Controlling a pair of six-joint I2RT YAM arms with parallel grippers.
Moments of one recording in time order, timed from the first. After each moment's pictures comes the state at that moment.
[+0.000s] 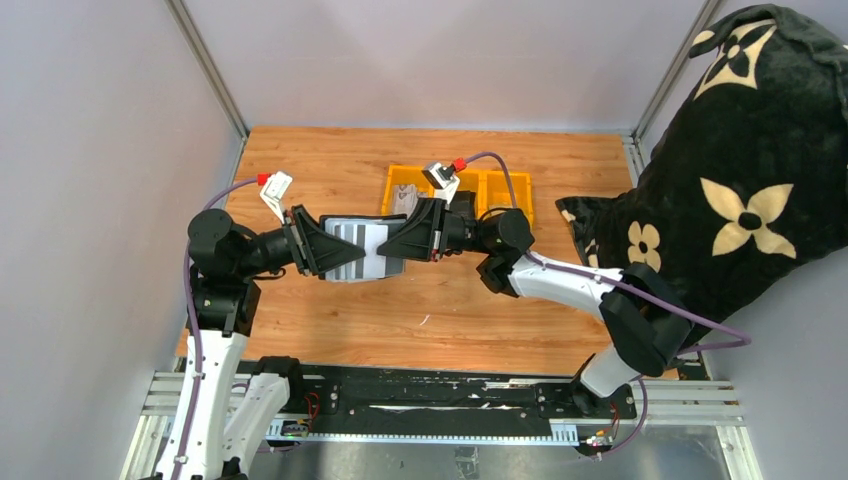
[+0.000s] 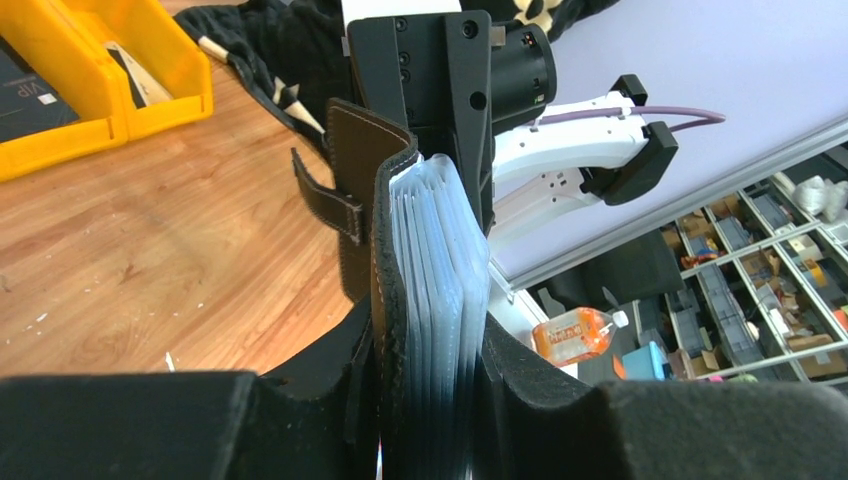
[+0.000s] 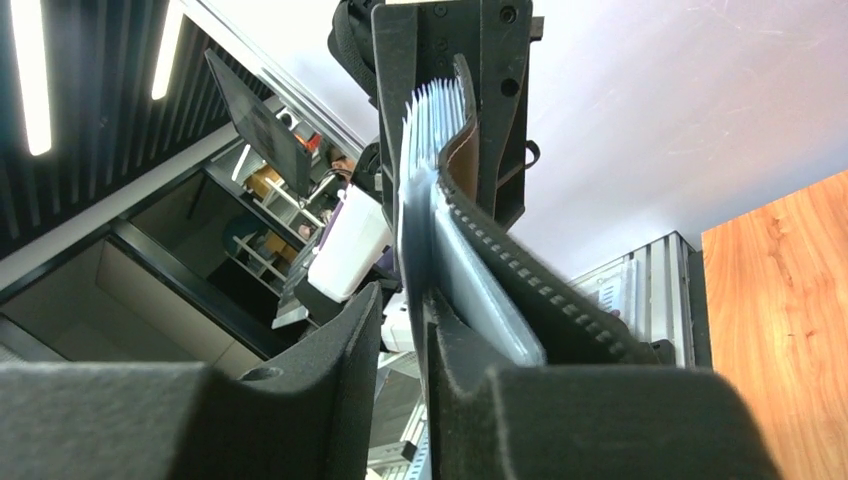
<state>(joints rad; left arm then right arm) -0.04 0.68 0.86 -0.15 1.15 -0.84 0.84 1.54 0.90 1.25 -0.76 1.31</state>
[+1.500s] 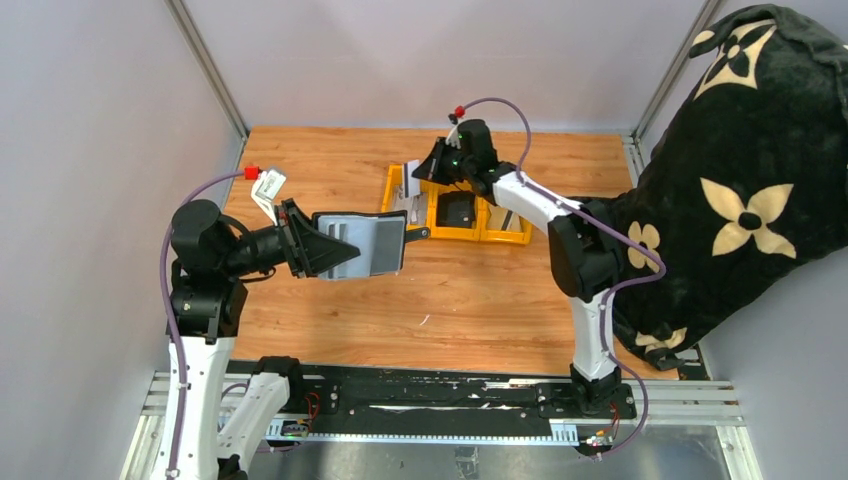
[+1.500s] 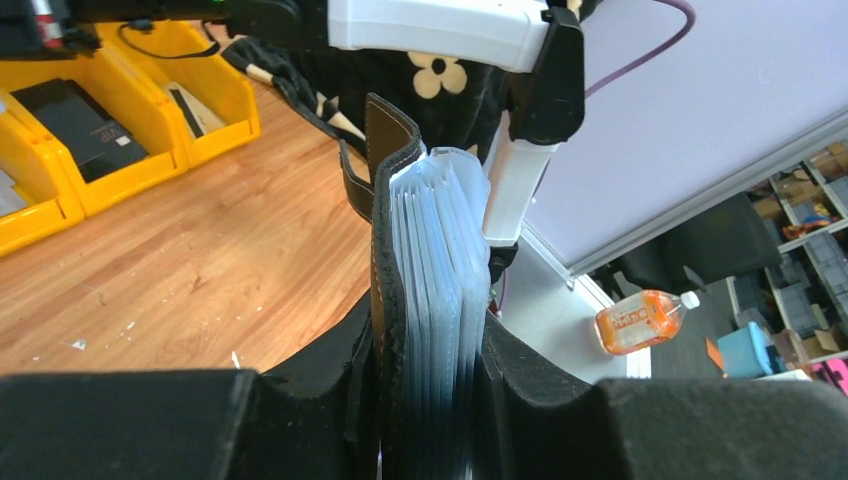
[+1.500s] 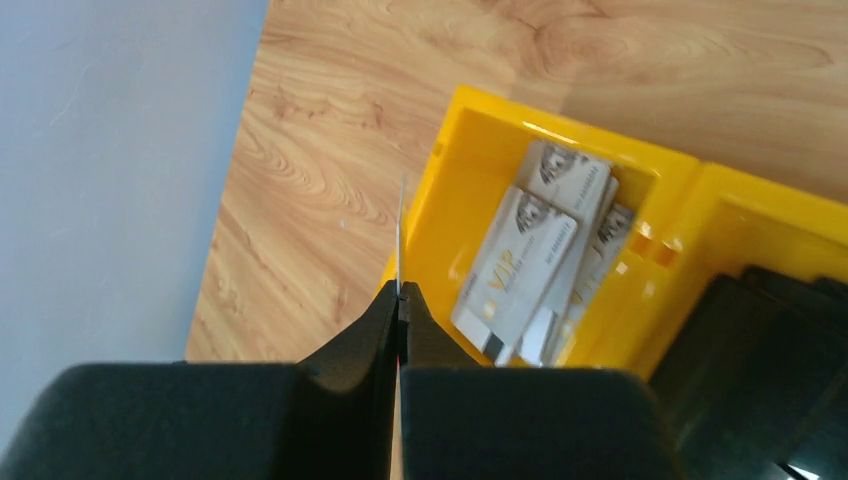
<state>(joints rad) -0.04 0.71 1.05 -0.42 1.13 -0.57 0.48 2.05 1.60 0.03 -0.40 0.66</state>
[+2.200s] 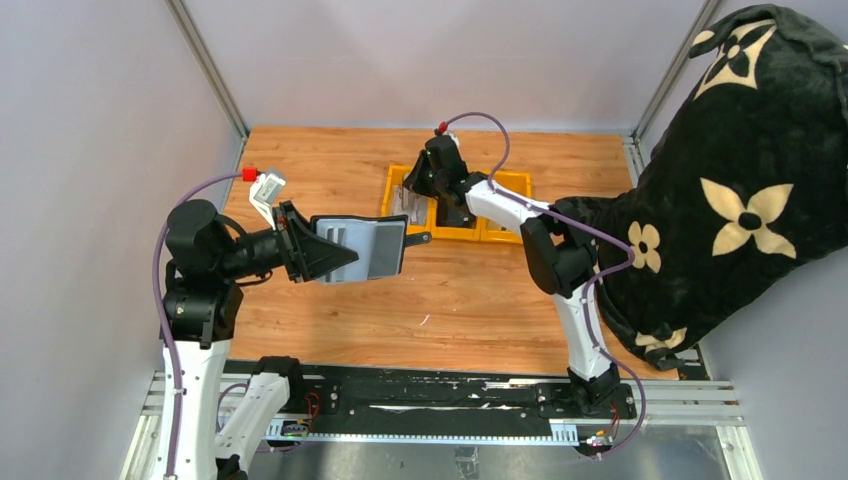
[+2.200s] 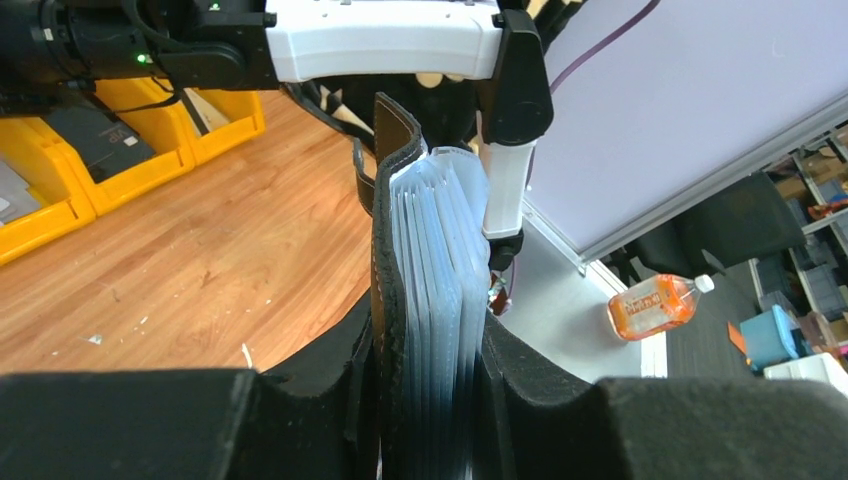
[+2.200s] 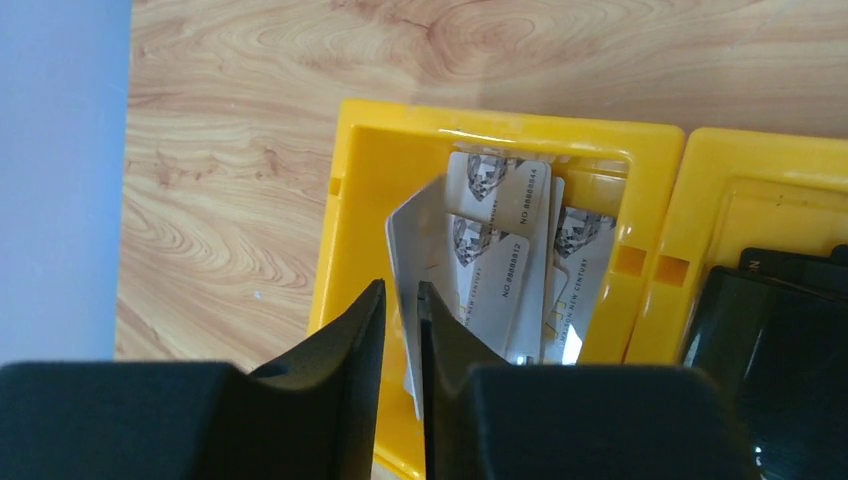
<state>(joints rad) -0.04 0.71 1.11 -0.52 1.13 -0.48 0.61 2.21 1.74 -0.03 -0.03 0.73</state>
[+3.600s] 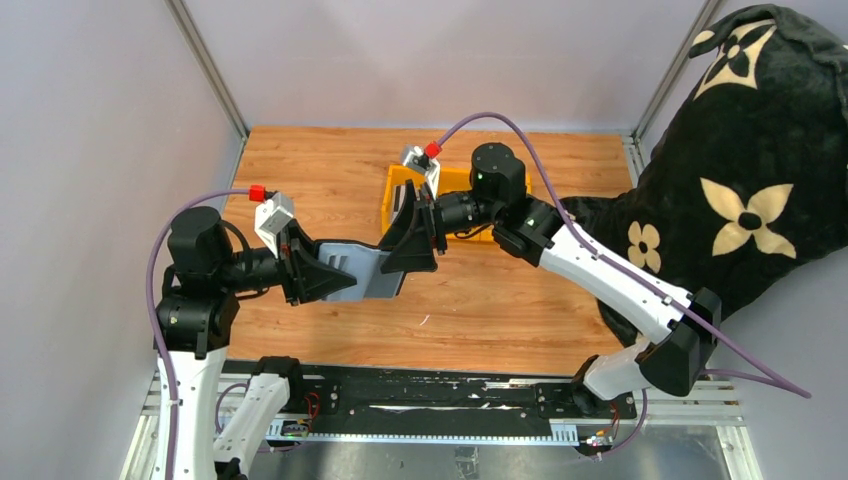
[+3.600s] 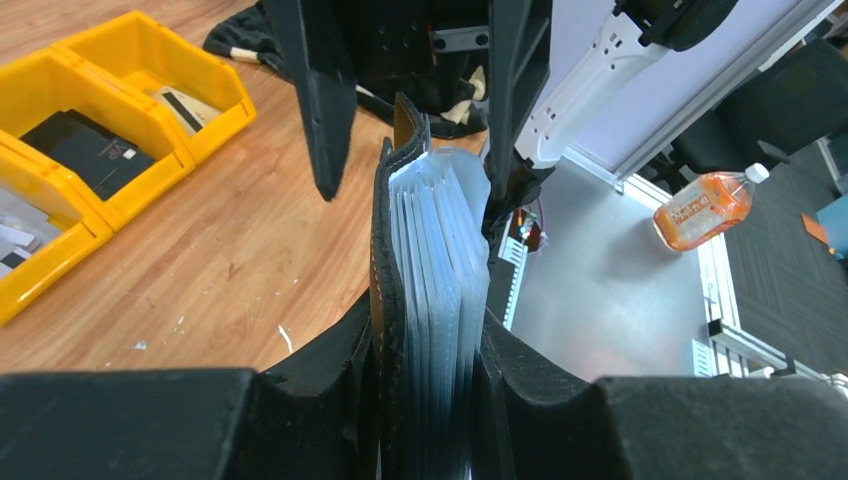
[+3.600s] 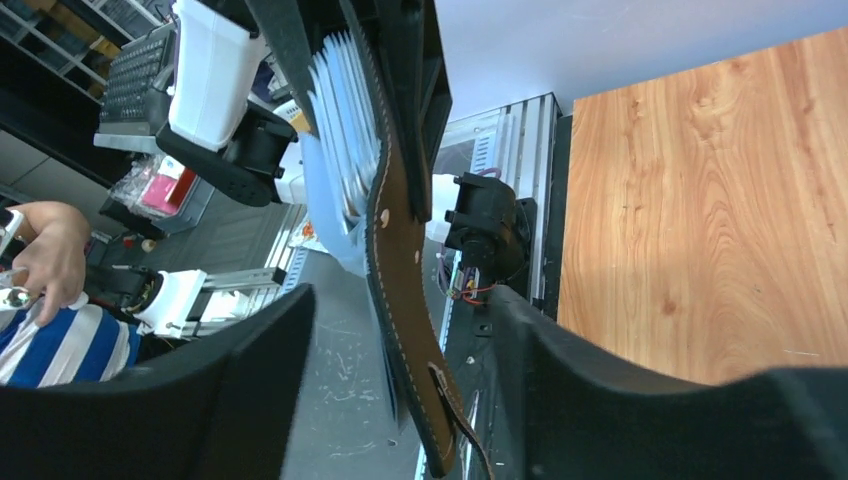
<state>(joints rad) -0.04 0.68 1.14 -0.75 1.24 -0.12 0.85 1.42 1.41 -0.04 -1.00 0.46</state>
